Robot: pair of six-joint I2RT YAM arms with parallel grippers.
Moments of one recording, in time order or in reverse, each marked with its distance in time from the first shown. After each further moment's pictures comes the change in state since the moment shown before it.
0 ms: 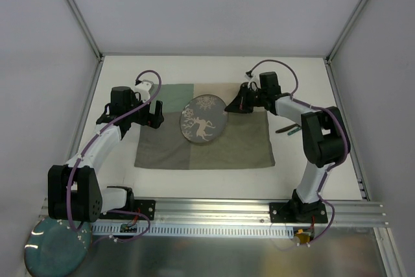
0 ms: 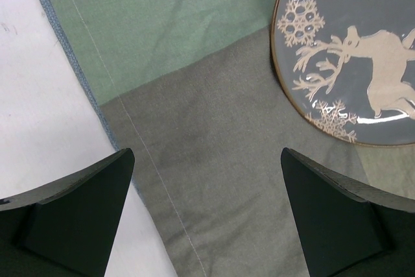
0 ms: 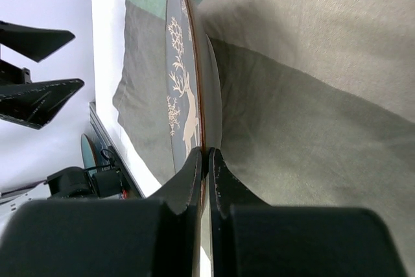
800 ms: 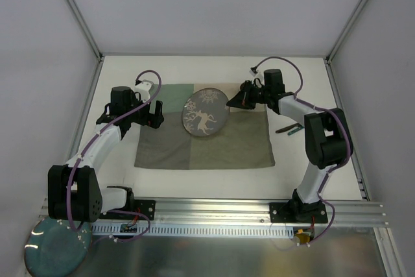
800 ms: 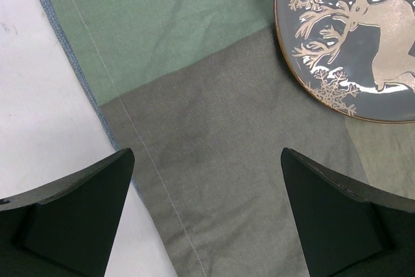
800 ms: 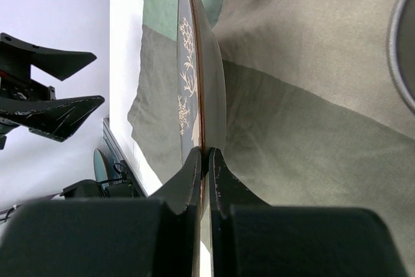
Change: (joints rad) left arm 0.000 0.000 0.000 0.000 0.000 0.000; right arm -0.032 -0.026 -0.001 0.058 0.002 0.063
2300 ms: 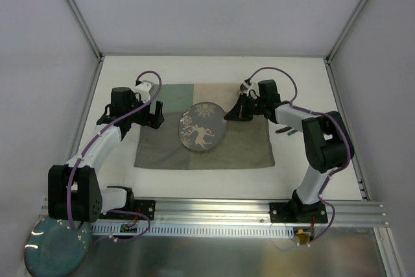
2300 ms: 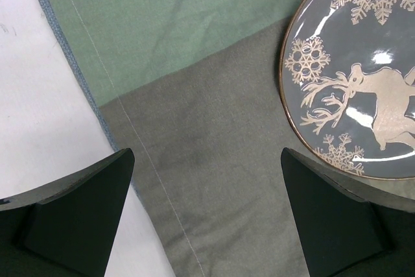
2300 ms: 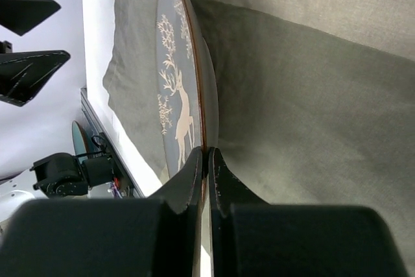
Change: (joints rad) left arm 0.000 0.000 -0.014 0.020 0.002 0.000; right arm 0.058 -0.047 -0.131 0.007 0.011 -0.059
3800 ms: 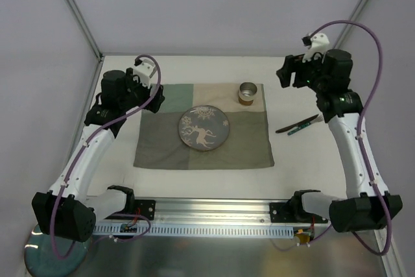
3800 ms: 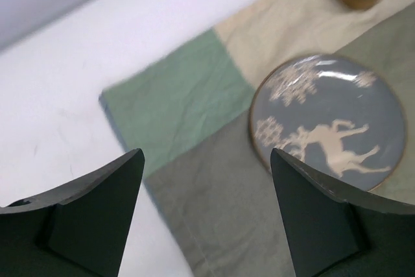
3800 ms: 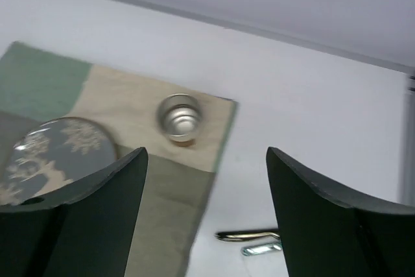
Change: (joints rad) left arm -0.074 -0.148 0.232 -0.134 -0.023 0.058; right arm -0.208 -0.539 0.322 -0.467 0.450 -0.642
